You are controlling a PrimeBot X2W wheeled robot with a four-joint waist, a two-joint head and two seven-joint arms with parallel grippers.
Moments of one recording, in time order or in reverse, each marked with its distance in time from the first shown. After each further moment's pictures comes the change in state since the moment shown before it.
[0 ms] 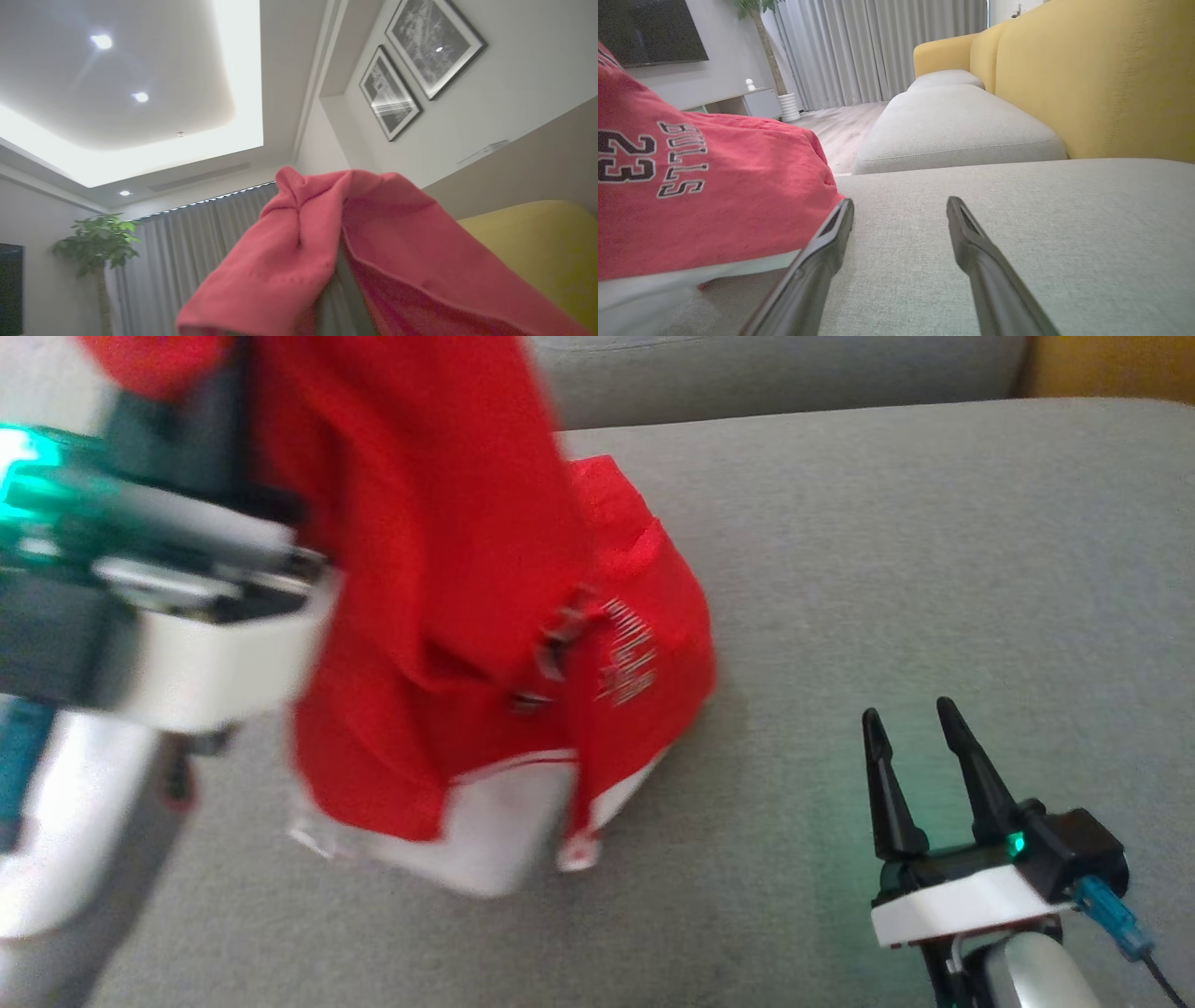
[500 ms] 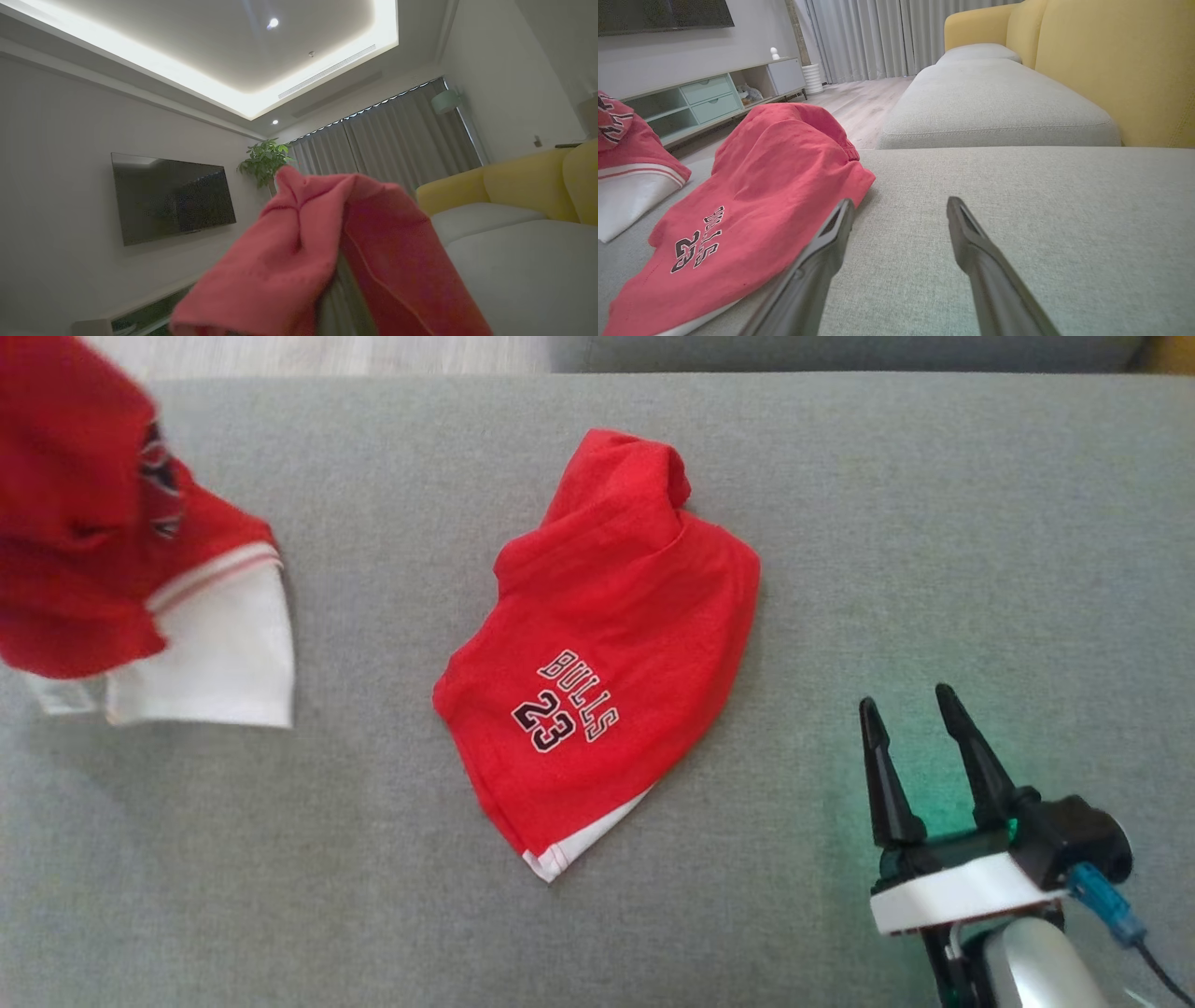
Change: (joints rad) left arm 0.136 0.188 0.351 0.256 -0.100 0.087 -0.081; right arm -0.014 0.000 -0.004 0.003 -0.048 0.000 0.000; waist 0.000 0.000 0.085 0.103
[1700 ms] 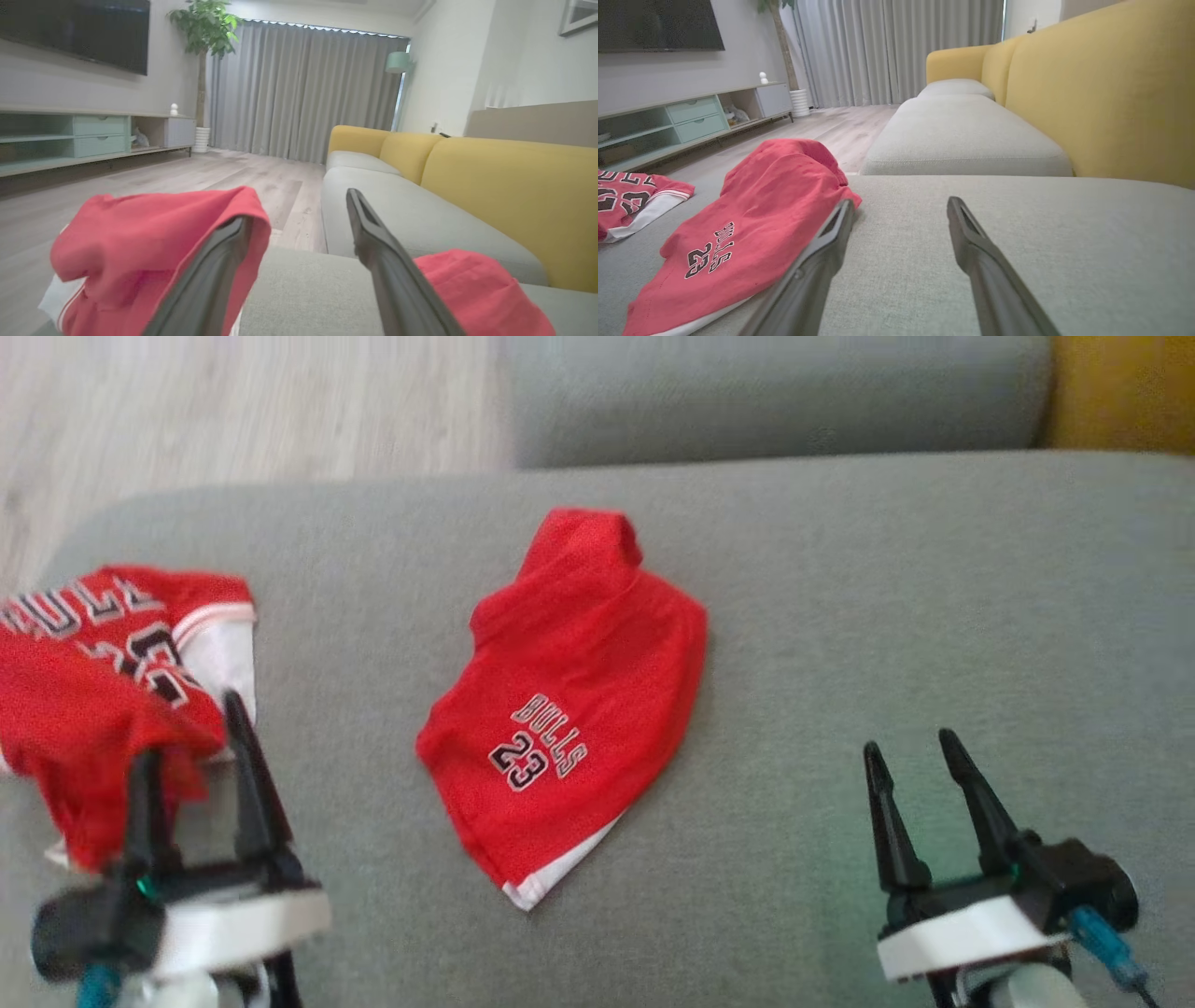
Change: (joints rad) left arm 0.529 -0.612 0.168 0.017 0.105 -0.357 -0.050; right arm 0.064 0.000 -0.007 -0.013 -0.017 0.000 0.001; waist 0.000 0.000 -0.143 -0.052
